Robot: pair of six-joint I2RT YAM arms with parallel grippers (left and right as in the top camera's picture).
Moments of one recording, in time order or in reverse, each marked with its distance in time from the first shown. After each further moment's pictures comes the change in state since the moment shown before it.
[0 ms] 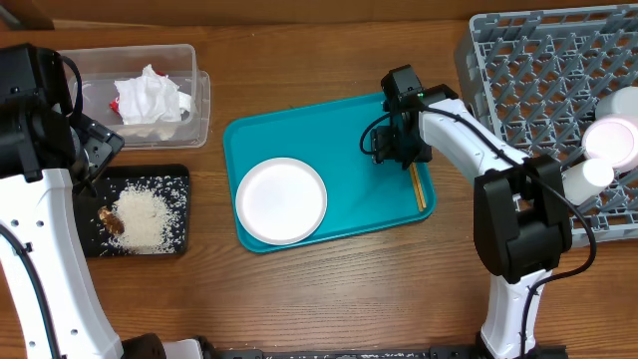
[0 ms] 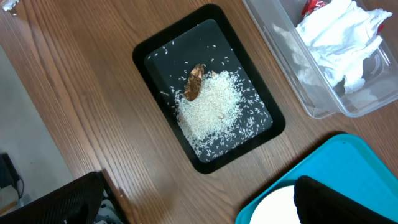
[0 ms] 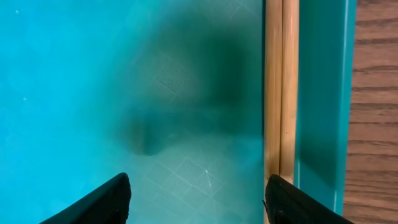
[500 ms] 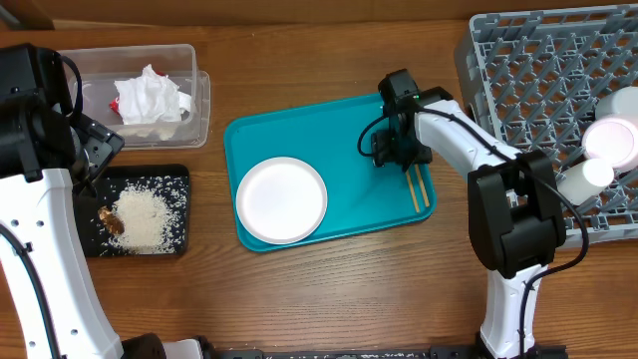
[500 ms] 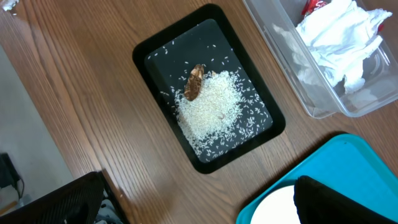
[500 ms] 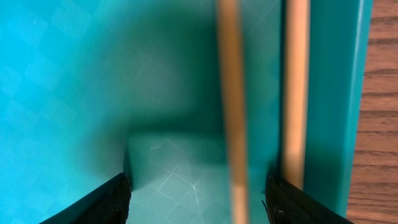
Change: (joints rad) left arm 0.000 0.000 0.000 0.000 0.000 0.000; right arm 0.004 0.038 0.000 0.006 0.042 -0.012
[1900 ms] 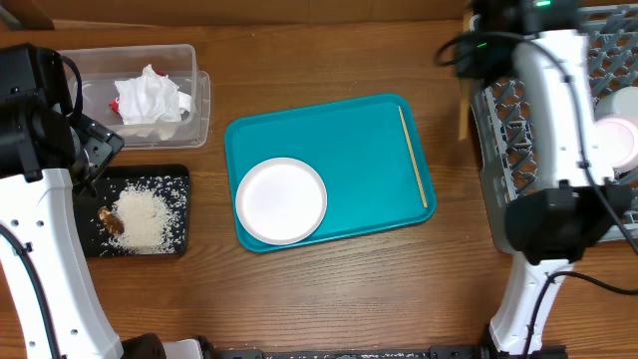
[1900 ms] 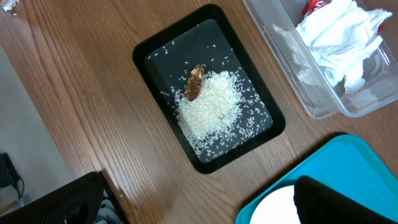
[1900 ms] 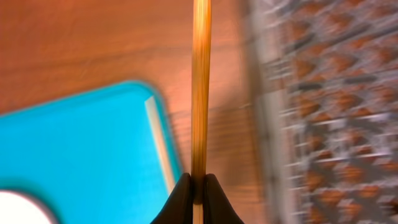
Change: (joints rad) left arm 0.000 0.000 0.000 0.000 0.000 0.000; right arm -0.307 0.021 0.826 -0.545 -0.047 -0.134
